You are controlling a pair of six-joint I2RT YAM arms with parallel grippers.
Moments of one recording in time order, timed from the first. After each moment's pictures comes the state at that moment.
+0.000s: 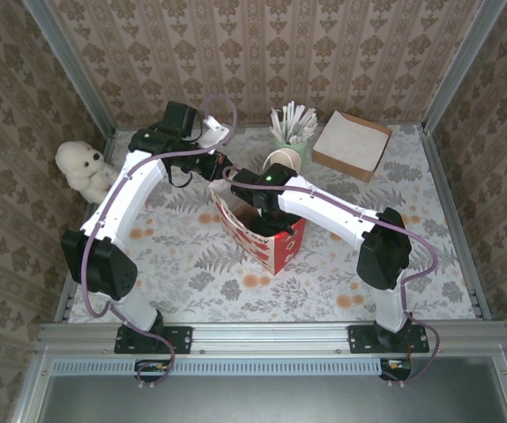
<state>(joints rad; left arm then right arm) -0.39 1.66 1.72 -1.02 0.55 0.19 0.84 1.95 1.82 -1.43 0.13 0.40</state>
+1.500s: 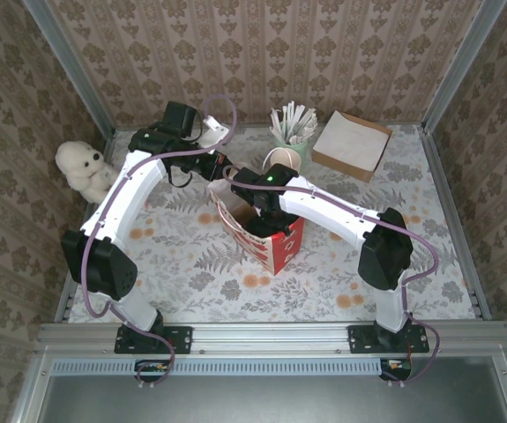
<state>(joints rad) -0.39 1.66 1.72 -1.02 0.55 0.19 0.84 1.94 1.81 -1.38 0.09 0.40</state>
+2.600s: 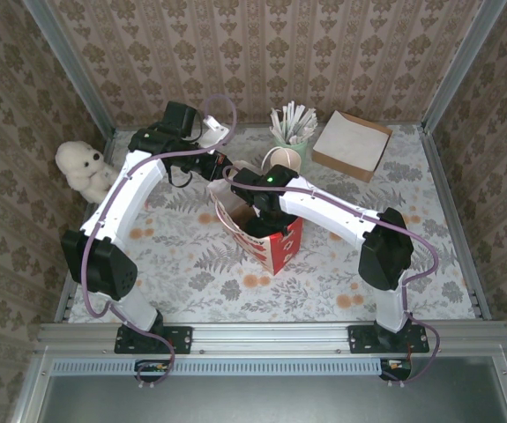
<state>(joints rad) -0.39 1.66 1.72 -1.02 0.55 0.19 0.84 1.94 1.79 -1.35 0.06 0.40</state>
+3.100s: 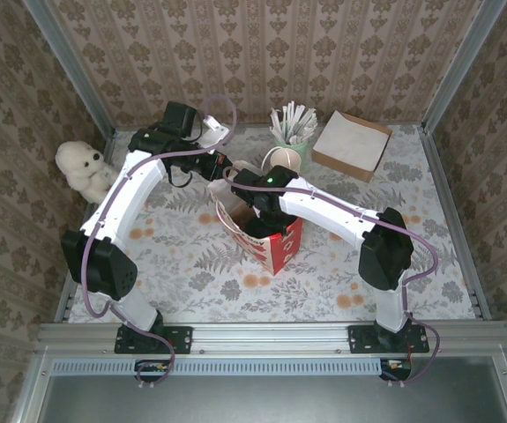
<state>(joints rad) -0.39 1.66 1.72 -1.02 0.55 0.19 0.84 1.94 1.78 -1.34 0.05 0.40</state>
